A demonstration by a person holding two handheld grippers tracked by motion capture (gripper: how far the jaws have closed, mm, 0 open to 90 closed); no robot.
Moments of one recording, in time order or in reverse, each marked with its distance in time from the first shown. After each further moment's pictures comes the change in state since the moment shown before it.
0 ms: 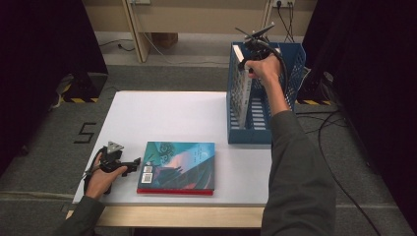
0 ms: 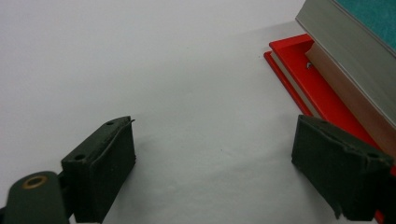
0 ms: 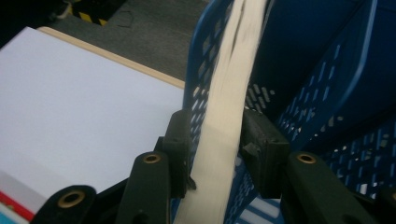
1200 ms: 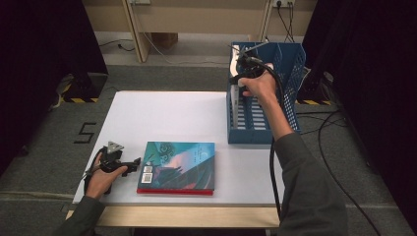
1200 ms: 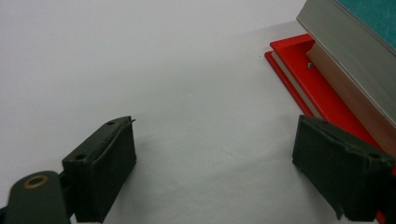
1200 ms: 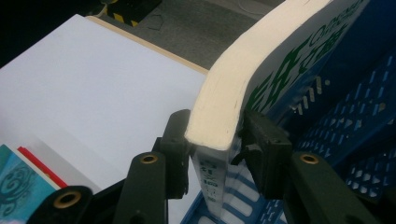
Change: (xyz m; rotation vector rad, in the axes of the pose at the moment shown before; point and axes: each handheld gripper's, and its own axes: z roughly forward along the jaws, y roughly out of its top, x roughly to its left) left arm 0.000 0.000 0.000 0.000 0.007 0.000; right arm 0.035 -0.039 -0.004 -0.049 0.086 -0.080
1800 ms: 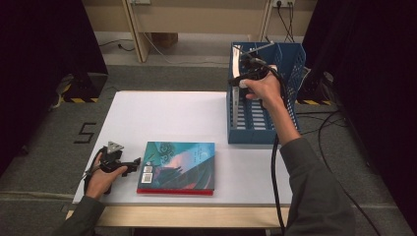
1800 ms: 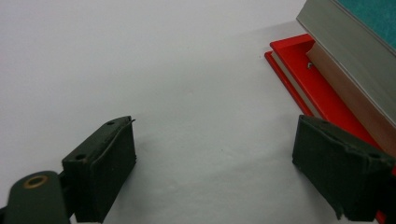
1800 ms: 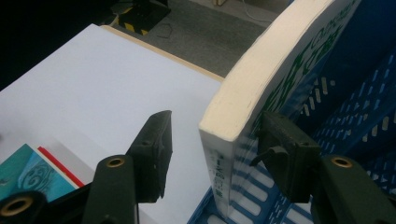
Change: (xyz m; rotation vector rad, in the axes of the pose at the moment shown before) left arm 0.000 0.000 0.000 -0.001 -0.002 -0.001; right arm 0.000 -0.007 -0.013 -0.036 0.037 0.007
